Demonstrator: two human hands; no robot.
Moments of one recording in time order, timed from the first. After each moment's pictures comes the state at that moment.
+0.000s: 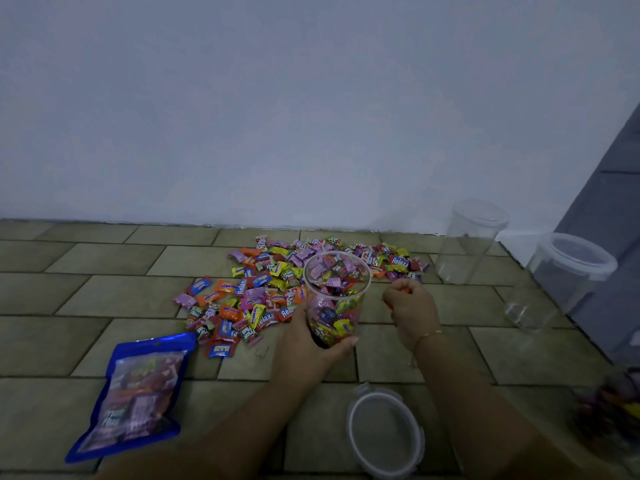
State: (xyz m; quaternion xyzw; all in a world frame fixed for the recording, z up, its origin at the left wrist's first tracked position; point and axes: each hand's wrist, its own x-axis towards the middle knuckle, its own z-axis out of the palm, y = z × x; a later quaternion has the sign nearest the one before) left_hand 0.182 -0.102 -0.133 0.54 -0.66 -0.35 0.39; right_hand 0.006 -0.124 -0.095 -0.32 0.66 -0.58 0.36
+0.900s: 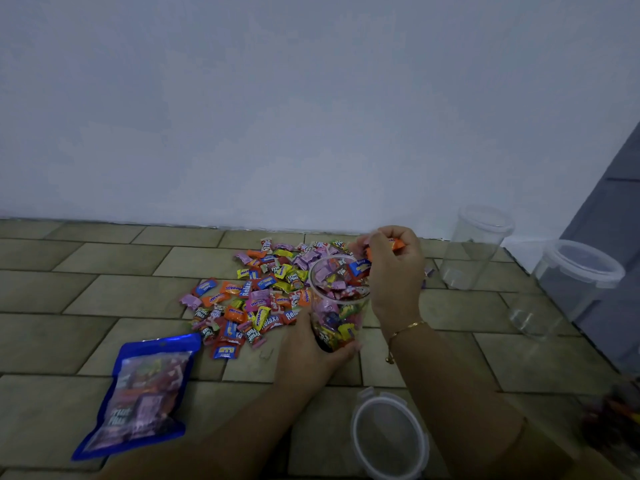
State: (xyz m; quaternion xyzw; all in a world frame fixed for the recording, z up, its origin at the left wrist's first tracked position) left_hand 0.185 -0.104 -0.136 0.53 -0.67 -0.35 0.39; right_hand 0.075 -0.111 -0.009 -0.37 0.48 -0.74 0.29
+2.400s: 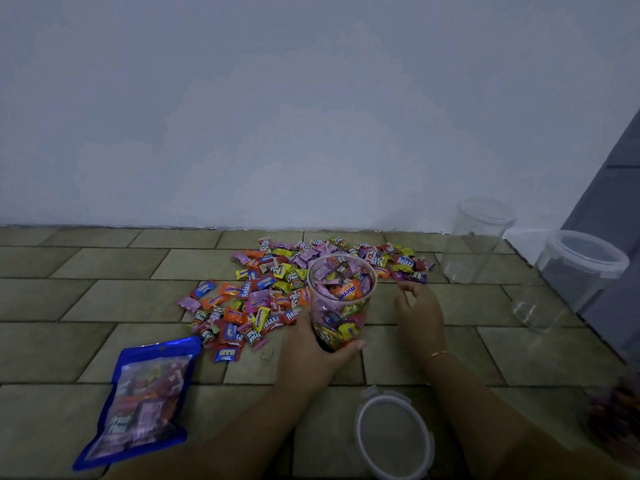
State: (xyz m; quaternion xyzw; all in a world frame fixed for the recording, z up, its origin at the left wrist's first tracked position) left_hand 0.185 -0.103 -0.138 0.53 -0.66 -0.36 0.40; right_hand -0.006 -0.126 -0.123 -0.47 0.73 -0.47 0.12
